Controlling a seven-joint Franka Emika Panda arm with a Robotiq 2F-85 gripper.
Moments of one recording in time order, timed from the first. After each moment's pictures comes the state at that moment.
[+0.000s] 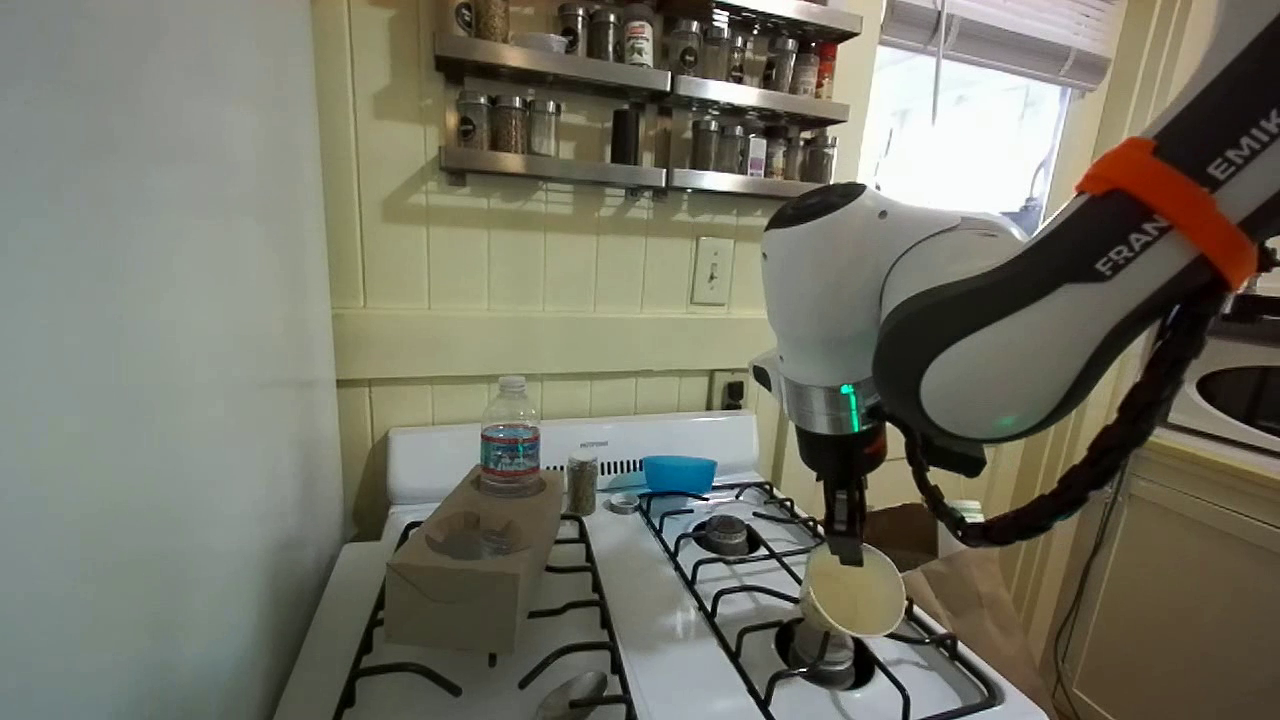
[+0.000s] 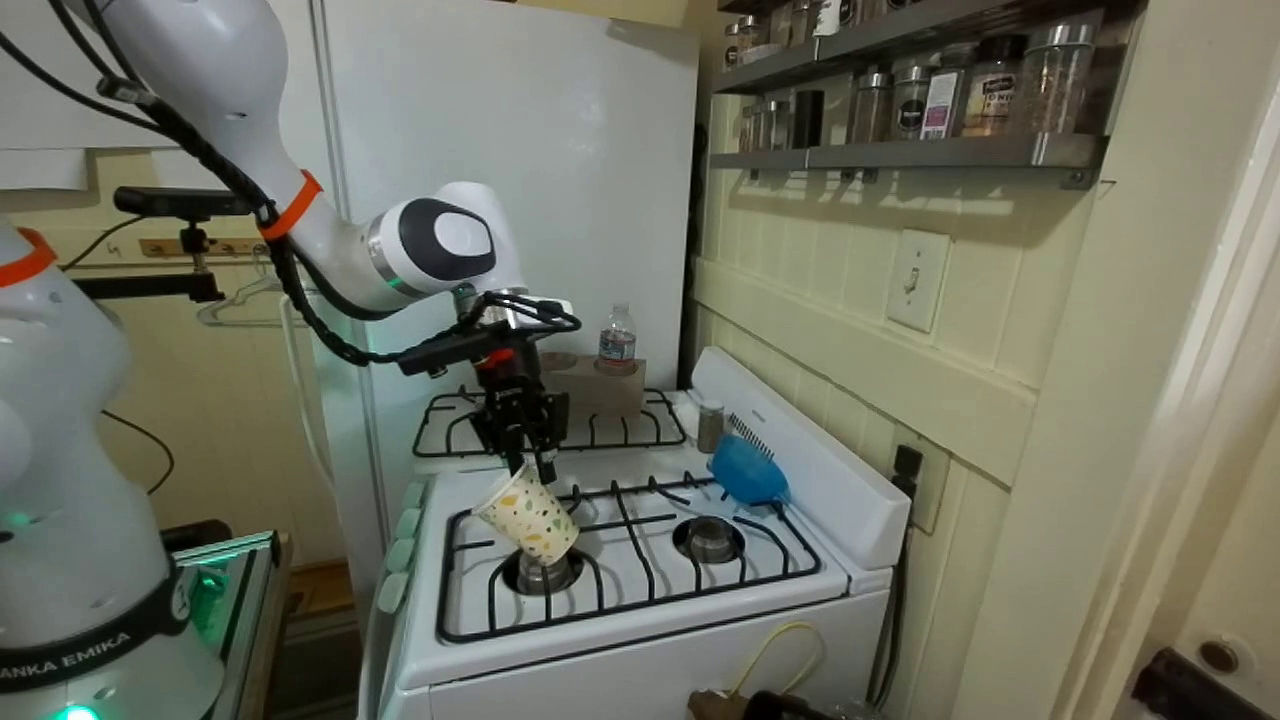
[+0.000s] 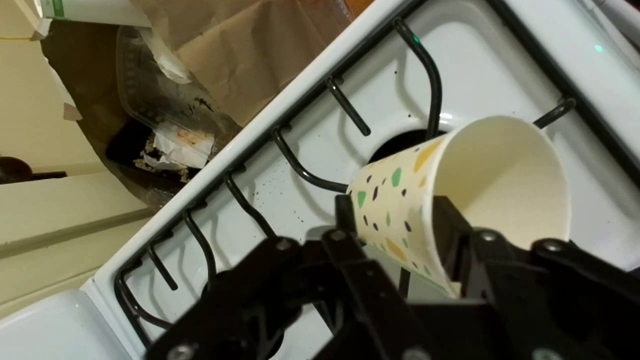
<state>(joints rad) 0.06 -0.28 0.16 -2.72 -0.60 2.37 -0.02</state>
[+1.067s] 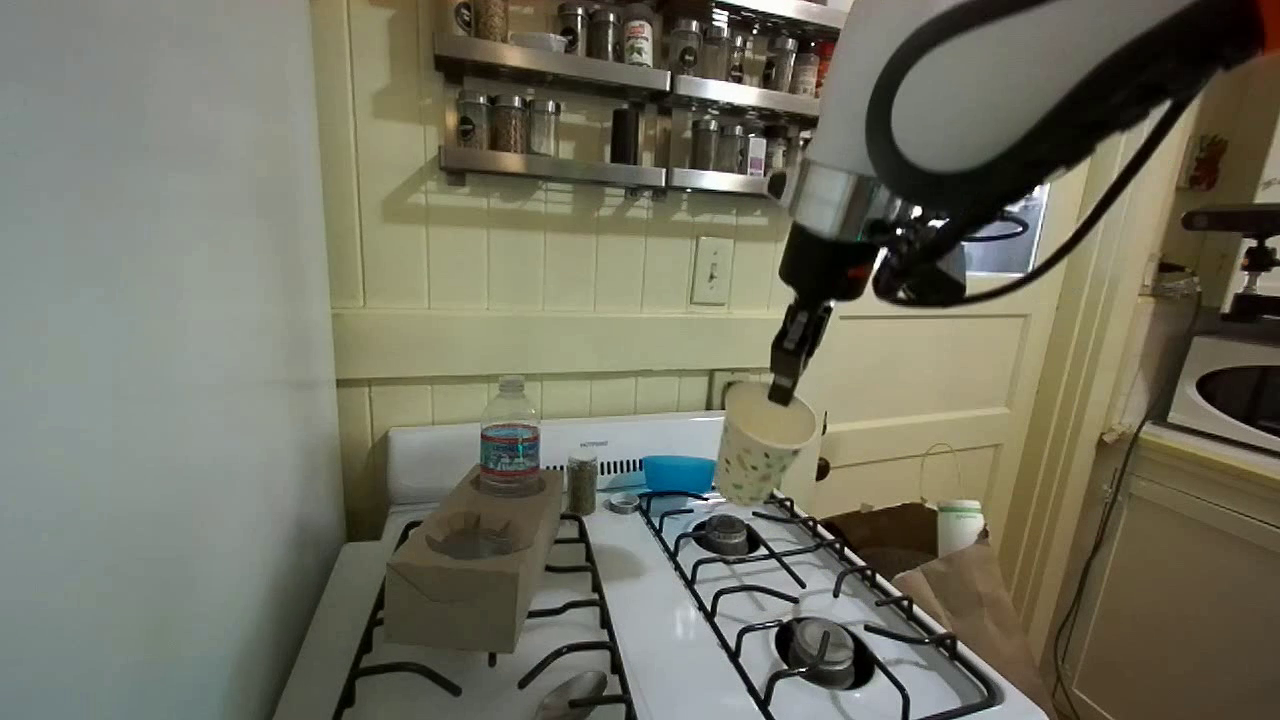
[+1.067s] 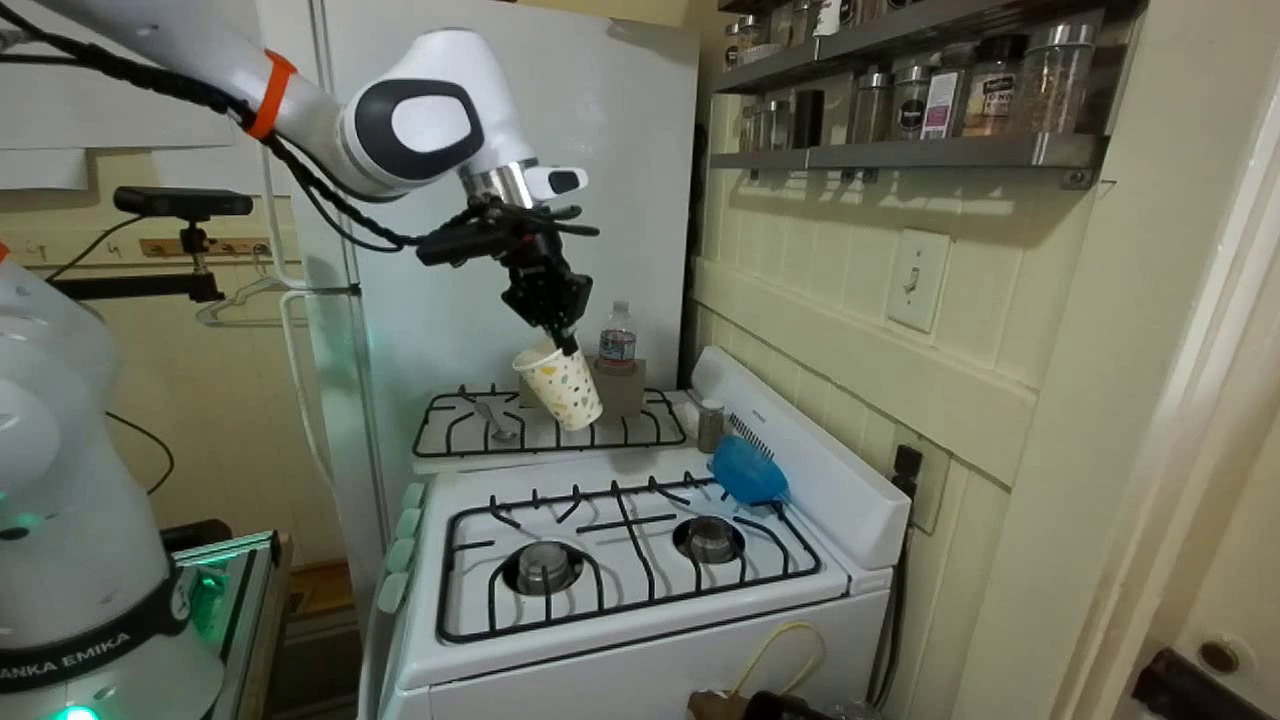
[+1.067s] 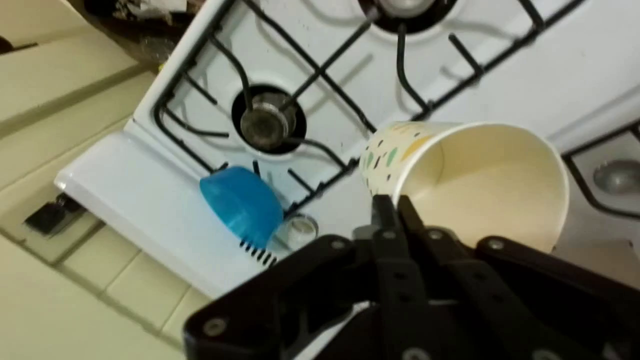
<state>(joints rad) 0.16 -0.52 0.02 -2.60 -0.19 2.41 -0.30</state>
